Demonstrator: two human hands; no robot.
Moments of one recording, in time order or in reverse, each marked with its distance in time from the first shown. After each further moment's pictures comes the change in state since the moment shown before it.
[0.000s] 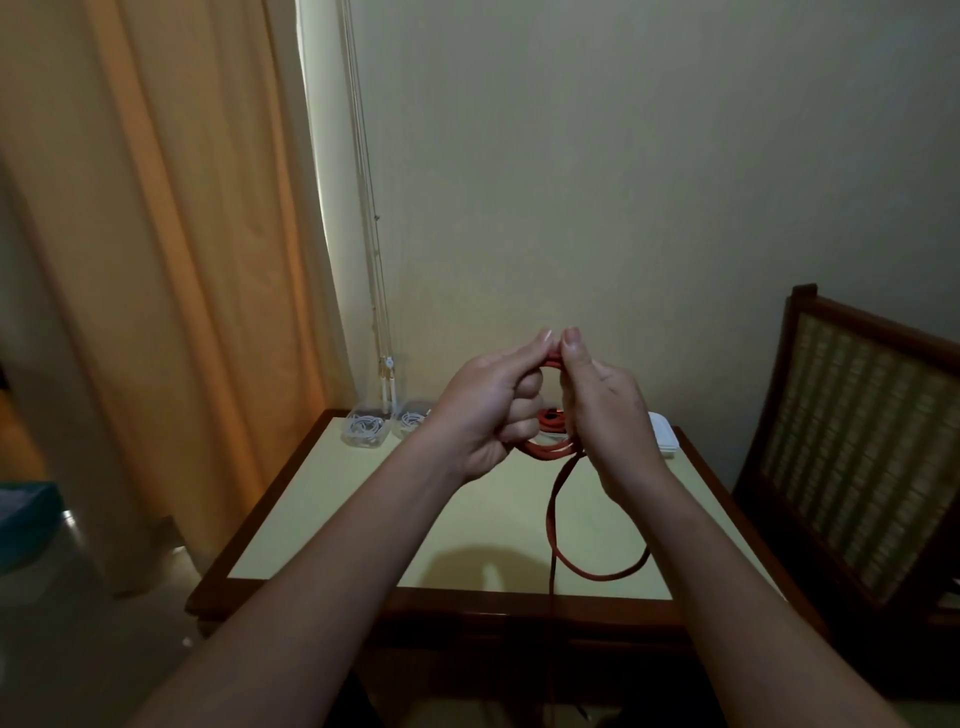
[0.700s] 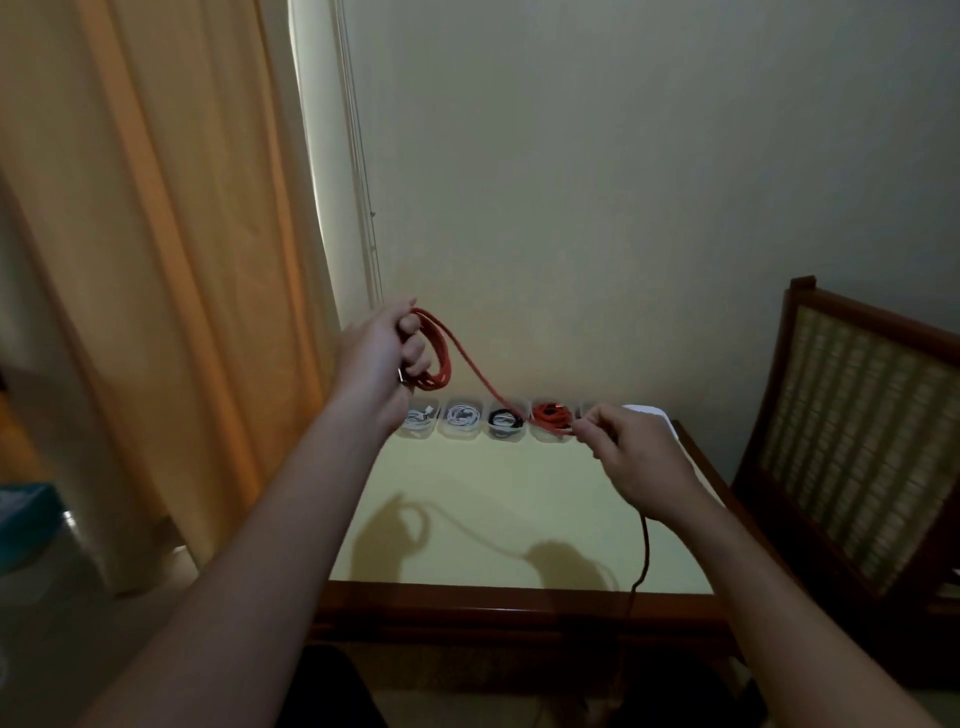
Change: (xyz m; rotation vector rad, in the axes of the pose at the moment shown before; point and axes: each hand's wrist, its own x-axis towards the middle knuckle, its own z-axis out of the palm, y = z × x) left_hand 0.010 0.038 -0.063 -0.129 0.493 0.283; right_hand 0.002 0.067 -0.055 -0.686 -0.149 -0.160
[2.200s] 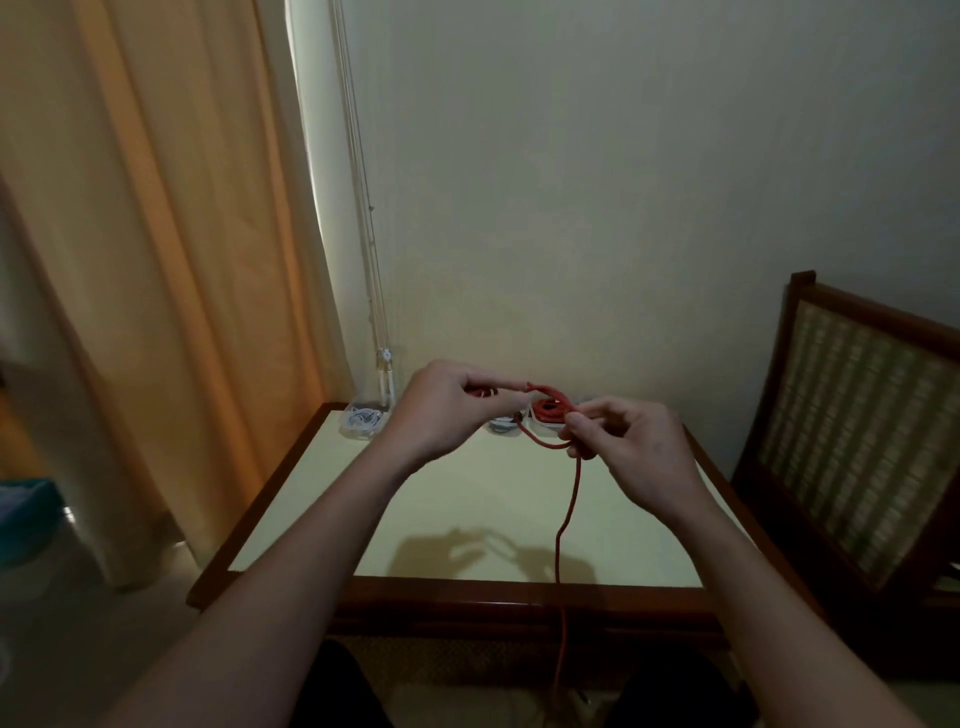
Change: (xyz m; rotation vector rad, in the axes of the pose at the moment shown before) left_hand -0.028 -0.041 -0.005 1.003 -0.436 0.190; right_hand -0.011 -0.019 -0.003 0.411 0.018 0.095
